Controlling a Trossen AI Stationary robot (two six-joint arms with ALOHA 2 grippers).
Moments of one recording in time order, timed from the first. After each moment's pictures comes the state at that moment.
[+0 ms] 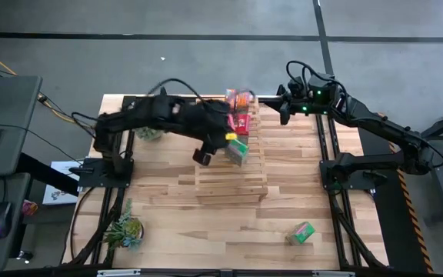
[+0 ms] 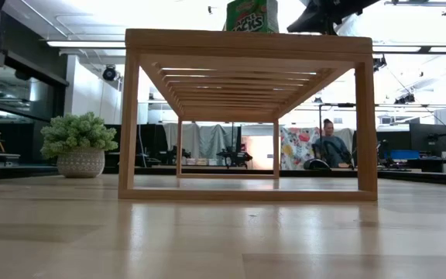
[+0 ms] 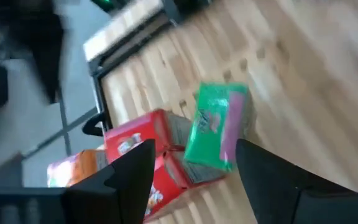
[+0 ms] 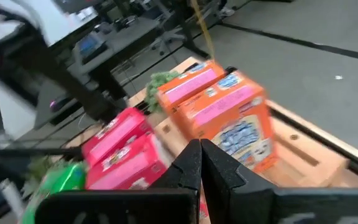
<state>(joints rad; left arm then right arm) -0.03 1.89 2.36 -1.30 -0.19 0.59 -0.54 1.04 1.05 -0.33 -0.25 0.36</state>
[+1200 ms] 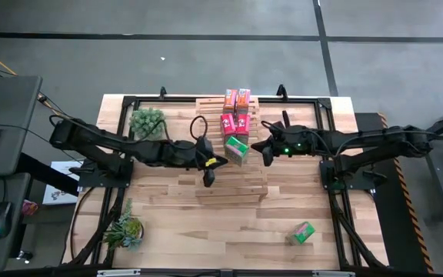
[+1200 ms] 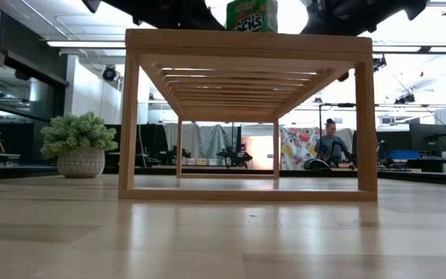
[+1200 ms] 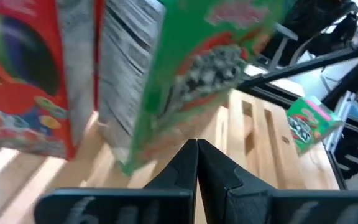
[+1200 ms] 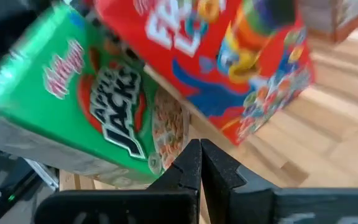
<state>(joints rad) -0.10 1.44 0.91 0.16 -0.22 -0.38 -0.03 1.09 0.73 -0.08 0.14 0.72</state>
